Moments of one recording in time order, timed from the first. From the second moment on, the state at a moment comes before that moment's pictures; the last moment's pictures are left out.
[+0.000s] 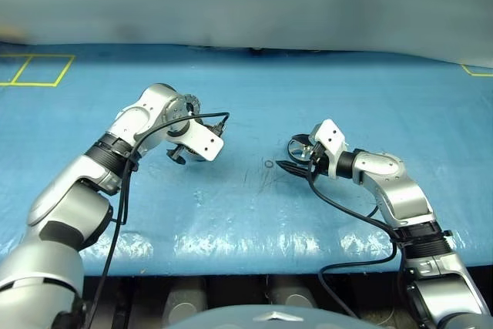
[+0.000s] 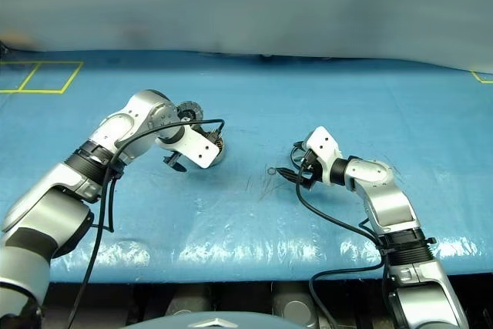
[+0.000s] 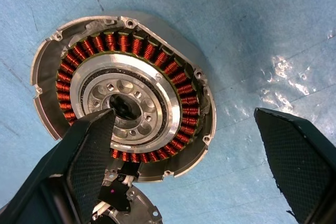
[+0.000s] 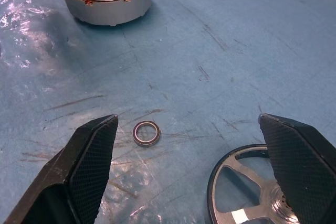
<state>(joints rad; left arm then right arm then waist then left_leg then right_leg) -0.99 0.63 -0.67 0.42 0.61 -0.10 -1.41 -0.34 -0.56 0.10 0.03 0.21 0.36 0.86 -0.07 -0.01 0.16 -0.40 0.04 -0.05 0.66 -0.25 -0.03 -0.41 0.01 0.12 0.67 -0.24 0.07</state>
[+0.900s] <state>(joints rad) -1.02 0.54 -0.69 0.66 0.69 -0.25 -1.27 -0.32 -0.54 0.08 -0.01 0.22 0.36 0.81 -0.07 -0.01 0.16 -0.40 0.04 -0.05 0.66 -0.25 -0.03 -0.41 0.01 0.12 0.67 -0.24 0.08</state>
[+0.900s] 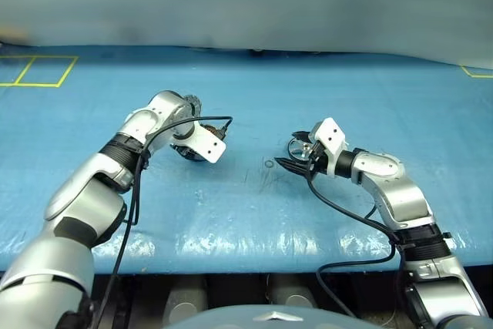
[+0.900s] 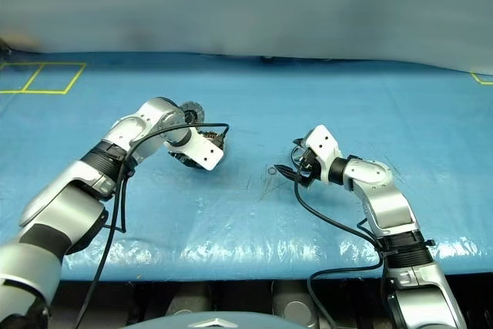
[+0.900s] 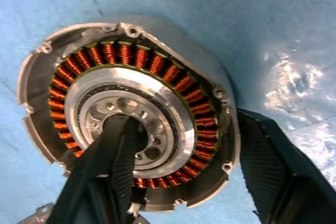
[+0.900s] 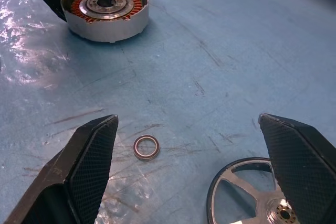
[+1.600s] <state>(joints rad) -1.00 0.57 -0.76 0.50 0.70 -0.78 -1.11 -0.21 -0.50 0.03 -0.02 0.22 0.30 0.73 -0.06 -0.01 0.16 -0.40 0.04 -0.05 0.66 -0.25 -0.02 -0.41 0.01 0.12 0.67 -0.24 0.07</state>
